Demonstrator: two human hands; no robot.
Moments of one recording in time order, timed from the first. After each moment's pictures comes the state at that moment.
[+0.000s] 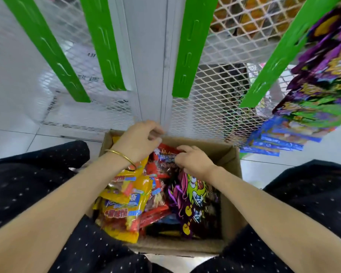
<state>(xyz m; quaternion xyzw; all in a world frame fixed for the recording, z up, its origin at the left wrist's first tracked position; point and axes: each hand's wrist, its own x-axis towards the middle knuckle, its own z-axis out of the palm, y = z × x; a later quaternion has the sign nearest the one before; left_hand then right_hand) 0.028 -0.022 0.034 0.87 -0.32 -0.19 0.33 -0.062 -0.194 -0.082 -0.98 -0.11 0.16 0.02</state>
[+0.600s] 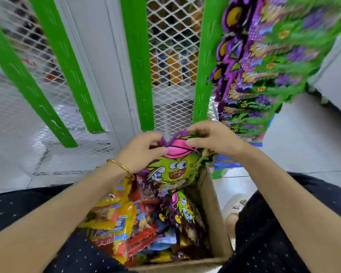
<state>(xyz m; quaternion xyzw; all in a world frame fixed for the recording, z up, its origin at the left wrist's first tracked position) -0.024 -0.067 0.121 0.77 -0.44 -0.23 0.39 -0.133 -0.249 0.126 -0.86 0.10 -0.06 0.50</state>
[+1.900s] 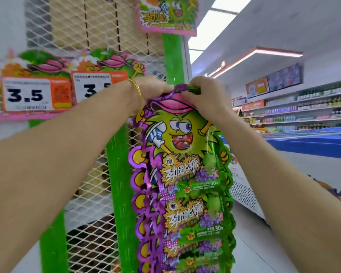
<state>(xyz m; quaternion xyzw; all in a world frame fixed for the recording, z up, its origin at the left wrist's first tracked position) -0.042 -0.295 0.641 0.71 -0.50 -0.03 0.50 -0.146 -0.402 0.601 -0.79 0.17 -0.59 0.03</state>
